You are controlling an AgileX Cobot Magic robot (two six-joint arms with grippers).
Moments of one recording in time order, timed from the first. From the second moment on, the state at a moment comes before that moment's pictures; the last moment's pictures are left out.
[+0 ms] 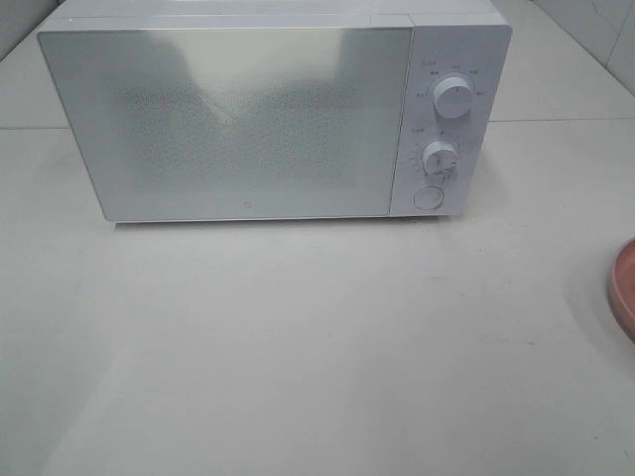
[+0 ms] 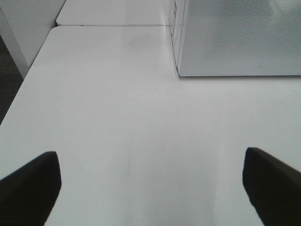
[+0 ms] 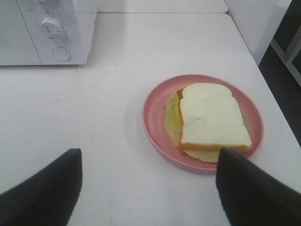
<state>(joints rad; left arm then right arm) 0.04 0.00 -0.49 -0.09 1.04 0.07 0.10 0.00 -0.51 -0.18 1.04 0.14</state>
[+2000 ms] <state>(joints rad) 0.04 0.00 -0.49 -0.09 1.04 0.07 0.10 0.56 -0.55 -0.18 0.49 0.14</state>
